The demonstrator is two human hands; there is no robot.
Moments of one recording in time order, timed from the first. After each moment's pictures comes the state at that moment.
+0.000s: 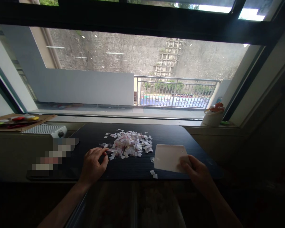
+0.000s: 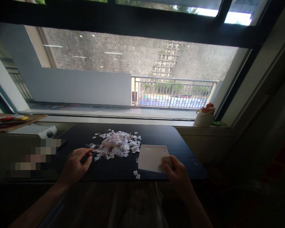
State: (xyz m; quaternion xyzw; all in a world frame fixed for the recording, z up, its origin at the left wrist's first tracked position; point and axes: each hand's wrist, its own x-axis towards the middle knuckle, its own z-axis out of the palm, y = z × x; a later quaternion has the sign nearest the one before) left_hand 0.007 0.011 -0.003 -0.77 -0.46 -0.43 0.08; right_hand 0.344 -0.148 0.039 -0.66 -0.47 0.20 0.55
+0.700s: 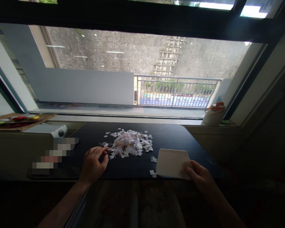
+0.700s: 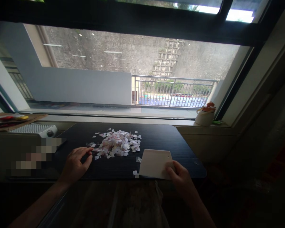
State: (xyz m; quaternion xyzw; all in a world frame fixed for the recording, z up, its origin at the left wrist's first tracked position) left_hand 0.006 0.010 -0.002 -0.78 -0.46 -0.42 0.07; right_hand 0.357 -0.156 0.018 -0.65 -0.40 0.29 0.57
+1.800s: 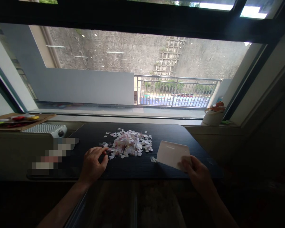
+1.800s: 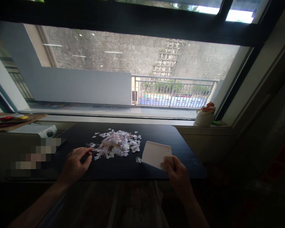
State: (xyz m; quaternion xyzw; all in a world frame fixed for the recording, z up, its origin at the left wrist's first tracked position) left_hand 0.005 0.011 -0.004 -0.78 -0.46 -0.43 0.08; right_hand 0.346 -0.144 0.022 -0.66 -0.40 0.18 0.61
